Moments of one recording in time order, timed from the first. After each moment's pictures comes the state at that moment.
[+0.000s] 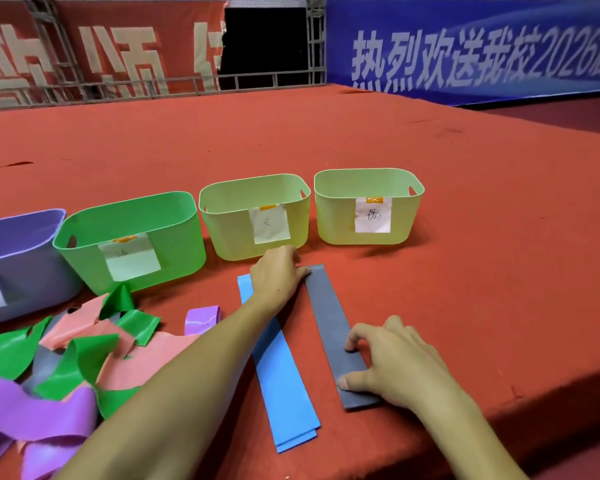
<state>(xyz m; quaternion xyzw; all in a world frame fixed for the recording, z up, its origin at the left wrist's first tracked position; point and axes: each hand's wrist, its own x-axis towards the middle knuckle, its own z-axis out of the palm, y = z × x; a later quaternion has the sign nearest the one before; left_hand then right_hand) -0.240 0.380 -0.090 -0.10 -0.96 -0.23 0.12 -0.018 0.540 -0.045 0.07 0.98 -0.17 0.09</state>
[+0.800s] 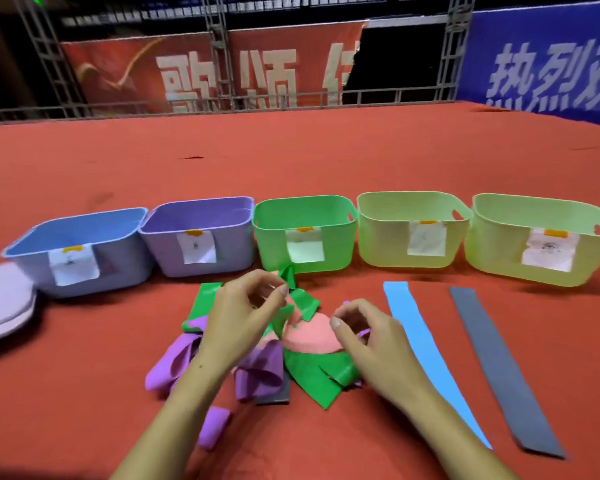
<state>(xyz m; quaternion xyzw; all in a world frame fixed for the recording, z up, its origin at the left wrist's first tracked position) -0.058 0.082 -0.032 -0.07 -0.86 -0.44 0.26 -0.062 0.320 -0.060 -0.20 0.83 -0.50 -0.12</state>
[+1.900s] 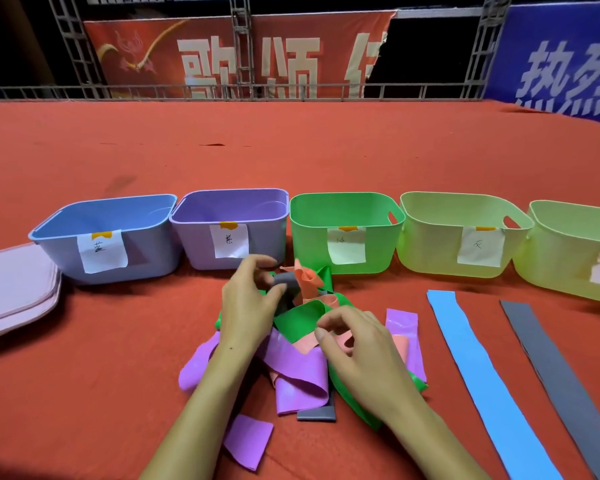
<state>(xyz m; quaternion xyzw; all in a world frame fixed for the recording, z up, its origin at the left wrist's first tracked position) -0.098 0.023 -0.055 0.09 -0.84 -0.45 0.31 -0.075 0.231 -0.078 -0.26 0.85 -0.44 -0.13</state>
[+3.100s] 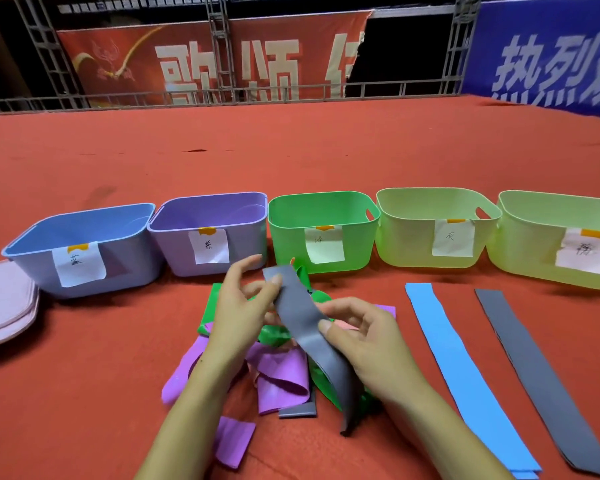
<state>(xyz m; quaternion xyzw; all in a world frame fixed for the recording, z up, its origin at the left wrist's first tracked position) -0.076 0.059 -0.033 0.05 -0.68 -0.71 0.17 -0.069 0.258 -0.055 -0.17 0.70 -0.69 0.02</state>
